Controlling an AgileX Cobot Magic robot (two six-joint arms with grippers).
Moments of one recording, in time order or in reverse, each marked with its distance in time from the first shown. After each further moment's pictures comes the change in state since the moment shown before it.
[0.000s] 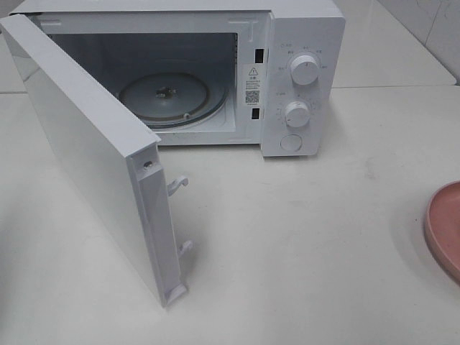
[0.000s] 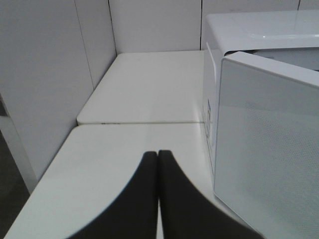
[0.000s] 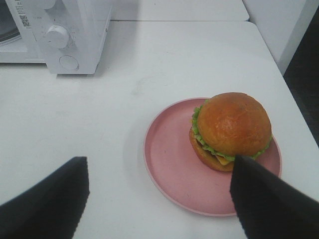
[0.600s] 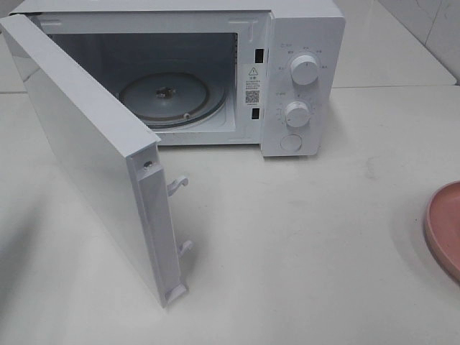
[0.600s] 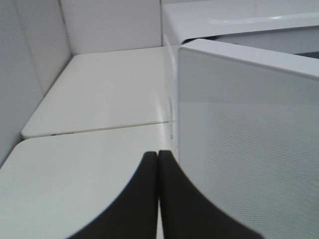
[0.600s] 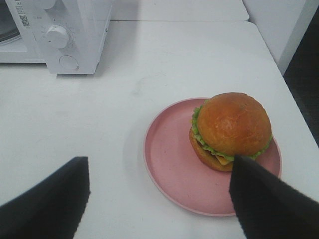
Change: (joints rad) left arm 0.001 0.425 -0.009 0.347 -0.432 -0.264; right arm 0.000 0.000 0.000 0.000 0.000 0.000
